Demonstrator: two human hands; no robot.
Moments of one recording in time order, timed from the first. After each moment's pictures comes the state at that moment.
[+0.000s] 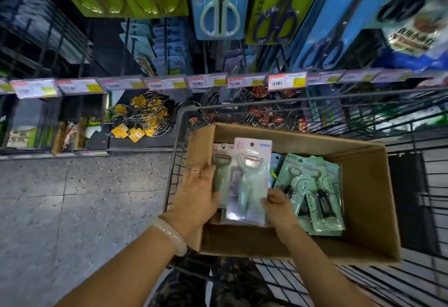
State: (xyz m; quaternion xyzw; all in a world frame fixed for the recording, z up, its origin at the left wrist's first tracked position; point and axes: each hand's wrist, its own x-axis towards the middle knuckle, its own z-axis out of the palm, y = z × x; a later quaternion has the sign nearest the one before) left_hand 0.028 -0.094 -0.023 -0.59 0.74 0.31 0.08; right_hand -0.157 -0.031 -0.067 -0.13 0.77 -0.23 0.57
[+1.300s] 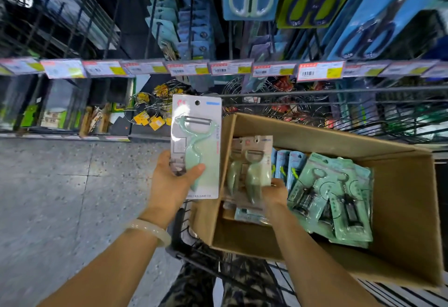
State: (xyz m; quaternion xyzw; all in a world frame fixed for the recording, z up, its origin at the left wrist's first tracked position) left_hand 0.074 -0.099 -0.022 -0.74 0.36 0.48 -0.31; right_hand -0.122 -0.065 -0.152 -0.11 0.83 -0.20 0.51
